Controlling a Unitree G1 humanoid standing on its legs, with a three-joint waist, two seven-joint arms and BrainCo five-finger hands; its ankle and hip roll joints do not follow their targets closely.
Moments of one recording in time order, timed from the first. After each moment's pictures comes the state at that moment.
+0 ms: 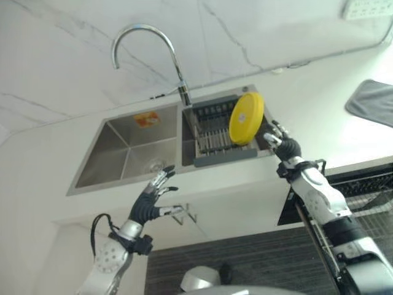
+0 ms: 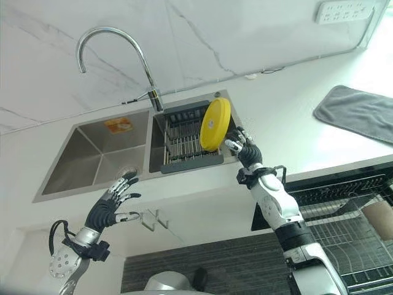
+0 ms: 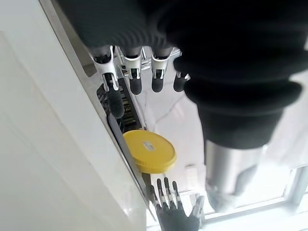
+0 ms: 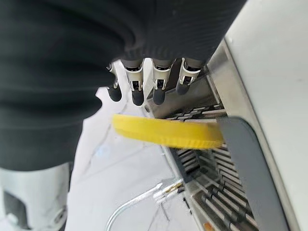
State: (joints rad) left arm 0.23 0.60 -0.27 -0.04 -0.40 -0.47 -0.09; right arm -0.46 -0.48 0.19 0.27 0.77 0.12 -0.07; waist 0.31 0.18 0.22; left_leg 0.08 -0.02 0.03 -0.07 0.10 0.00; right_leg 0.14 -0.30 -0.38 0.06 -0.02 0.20
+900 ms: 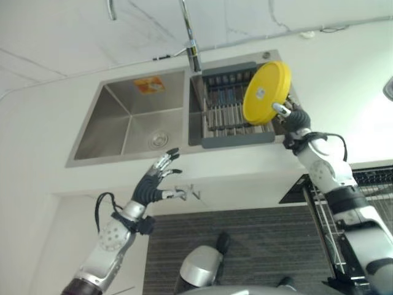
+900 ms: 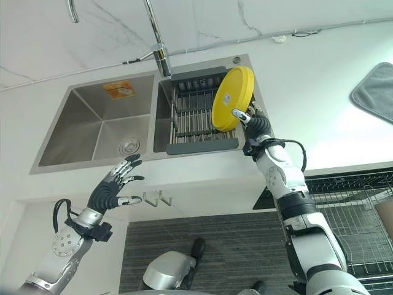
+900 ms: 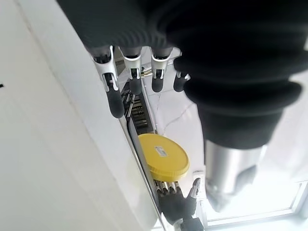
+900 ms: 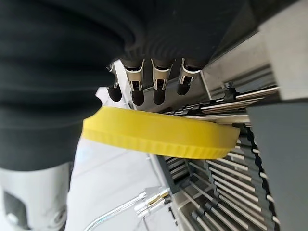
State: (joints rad) left arm 0.11 0.65 -0.28 -0.04 -0.42 -0.46 -0.09; right arm -0.70 -0.50 0.18 0.44 0.79 0.12 -0.08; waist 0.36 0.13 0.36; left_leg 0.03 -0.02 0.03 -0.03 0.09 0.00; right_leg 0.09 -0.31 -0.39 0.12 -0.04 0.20
